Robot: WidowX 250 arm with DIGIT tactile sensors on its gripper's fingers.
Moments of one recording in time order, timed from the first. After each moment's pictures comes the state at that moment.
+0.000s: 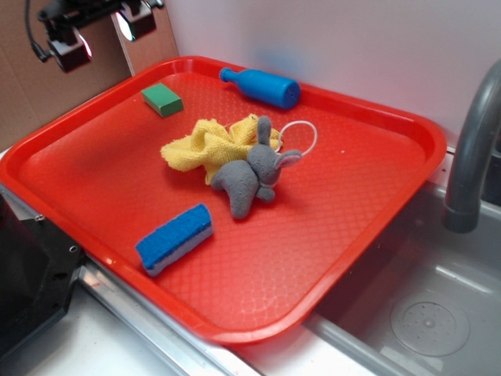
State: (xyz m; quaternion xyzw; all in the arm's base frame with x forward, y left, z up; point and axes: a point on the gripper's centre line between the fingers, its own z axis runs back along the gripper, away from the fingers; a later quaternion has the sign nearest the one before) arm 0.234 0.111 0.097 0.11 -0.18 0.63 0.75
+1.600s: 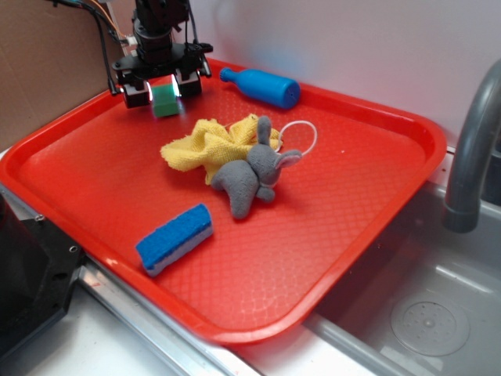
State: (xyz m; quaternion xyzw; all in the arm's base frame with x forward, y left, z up) arm 0.280 0.121 0.026 0.13 -0.10 0.46 0.87
